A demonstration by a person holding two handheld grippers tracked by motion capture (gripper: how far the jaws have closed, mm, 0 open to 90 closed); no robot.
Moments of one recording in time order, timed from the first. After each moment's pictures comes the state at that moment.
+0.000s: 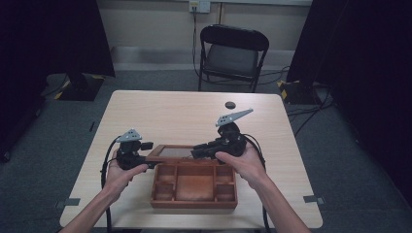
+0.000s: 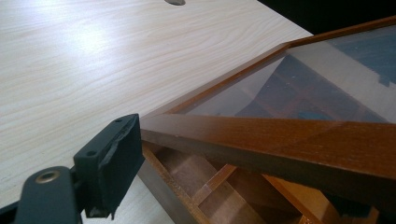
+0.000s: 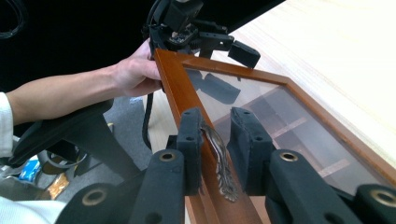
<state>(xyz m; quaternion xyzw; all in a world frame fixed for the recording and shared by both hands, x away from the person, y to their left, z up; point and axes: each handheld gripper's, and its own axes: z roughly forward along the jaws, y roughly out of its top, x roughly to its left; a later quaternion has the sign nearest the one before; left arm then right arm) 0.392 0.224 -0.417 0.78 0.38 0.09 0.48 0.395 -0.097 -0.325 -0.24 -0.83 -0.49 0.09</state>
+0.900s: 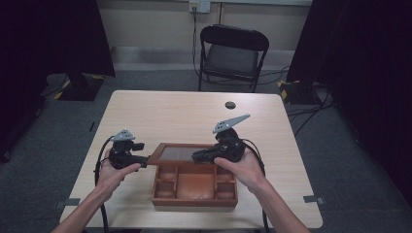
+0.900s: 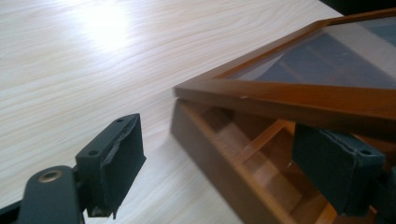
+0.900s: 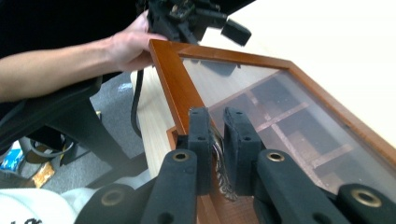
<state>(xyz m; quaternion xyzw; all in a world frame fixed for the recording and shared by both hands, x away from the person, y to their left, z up) 0.400 0.253 -0.429 0.79 0.42 0.10 0.45 0.385 -0.094 -0.334 -0.23 -0.85 -0.47 0.07</state>
